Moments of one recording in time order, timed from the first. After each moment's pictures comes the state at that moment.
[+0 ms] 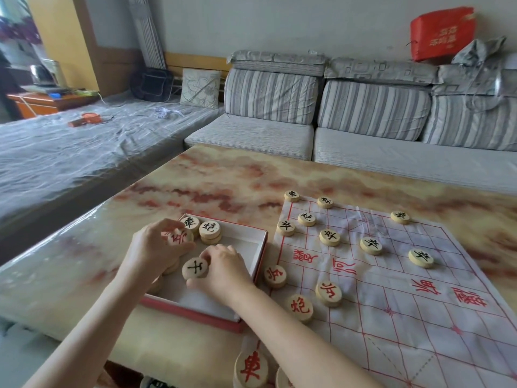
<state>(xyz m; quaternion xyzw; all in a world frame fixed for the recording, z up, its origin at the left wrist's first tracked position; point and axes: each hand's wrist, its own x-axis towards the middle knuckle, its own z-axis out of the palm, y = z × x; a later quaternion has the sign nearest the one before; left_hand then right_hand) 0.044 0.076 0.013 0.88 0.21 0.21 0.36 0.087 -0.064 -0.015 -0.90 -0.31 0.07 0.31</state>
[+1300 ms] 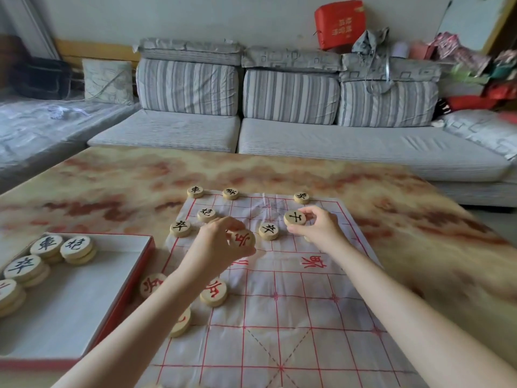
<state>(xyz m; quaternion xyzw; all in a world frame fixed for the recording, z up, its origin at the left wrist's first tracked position) 0.139 -0.187 0.020 0.92 -0.06 0.11 0.38 0.217 -0.406 0.002 -0.89 0.00 -0.06 0.45</state>
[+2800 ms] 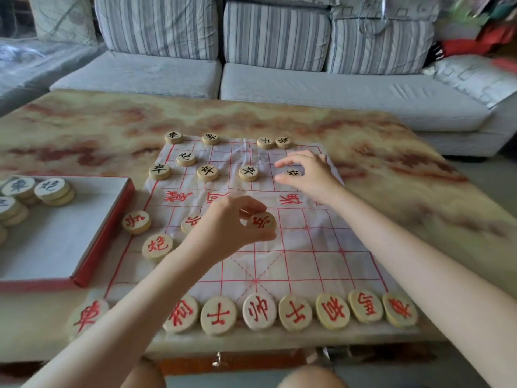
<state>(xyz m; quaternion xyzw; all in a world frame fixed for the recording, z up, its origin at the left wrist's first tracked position) 0.072 -0.235 0.013 0.90 -0.12 0.00 0.42 0.167 -0.423 0.025 -0.94 -0.10 -0.06 0.31</state>
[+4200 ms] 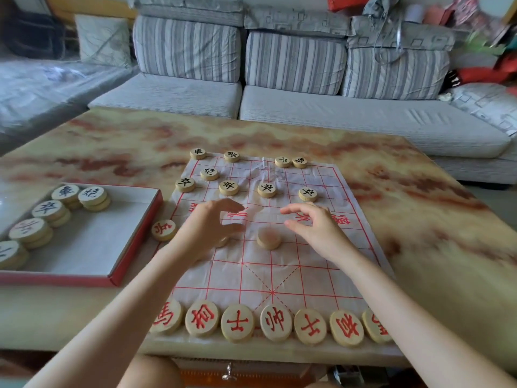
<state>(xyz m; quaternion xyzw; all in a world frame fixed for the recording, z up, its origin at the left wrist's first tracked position) 0.093 -0.182 0.005 0.93 -0.09 0.05 0.36 0.110 -0.410 -0.006 -0.89 -0.14 -0.02 0.44</state>
